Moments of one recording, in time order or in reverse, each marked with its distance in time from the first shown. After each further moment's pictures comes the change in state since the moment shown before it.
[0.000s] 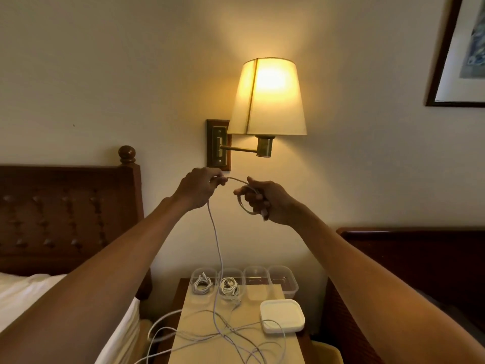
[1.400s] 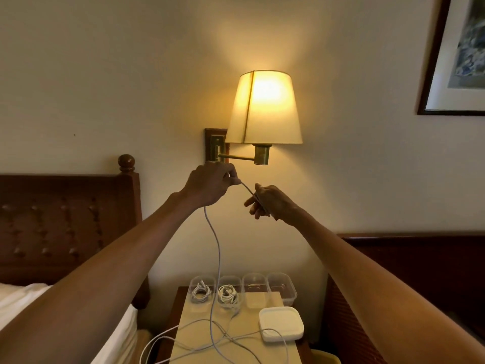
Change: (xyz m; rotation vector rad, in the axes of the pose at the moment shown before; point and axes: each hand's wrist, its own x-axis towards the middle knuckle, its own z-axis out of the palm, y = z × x) left_hand 0.011 0.047 -0.022 0.106 0.033 0.103; right_hand -0.002 -0.011 -0.006 -0.505 0.277 -0.014
